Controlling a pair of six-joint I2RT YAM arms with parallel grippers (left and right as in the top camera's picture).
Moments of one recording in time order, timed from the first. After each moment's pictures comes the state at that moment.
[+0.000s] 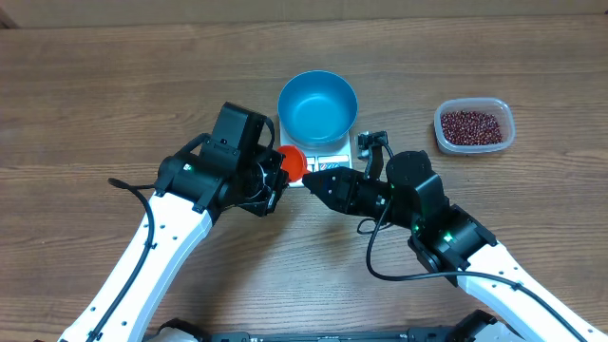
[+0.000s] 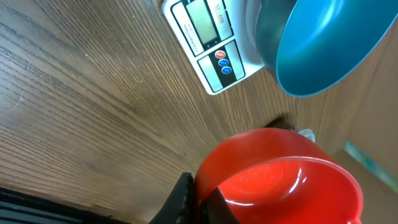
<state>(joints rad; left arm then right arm) -0.43 1.36 1.22 -0.94 0.27 -1.64 0.62 1.16 0.75 0.00 -0.46 0.99</state>
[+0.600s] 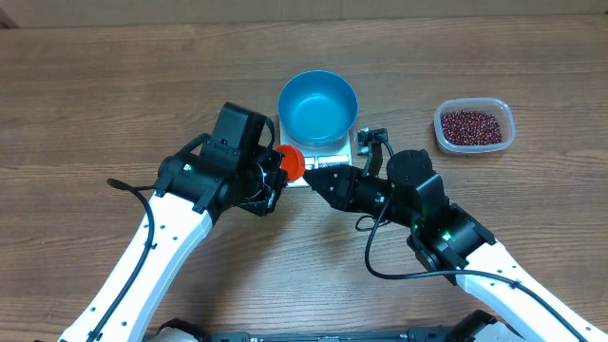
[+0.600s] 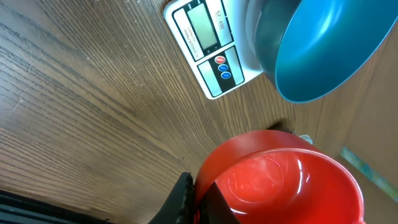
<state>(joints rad) -0.43 1.36 1.22 -0.94 0.26 -1.65 0.62 1.17 0.75 0.04 -0.46 0.99</state>
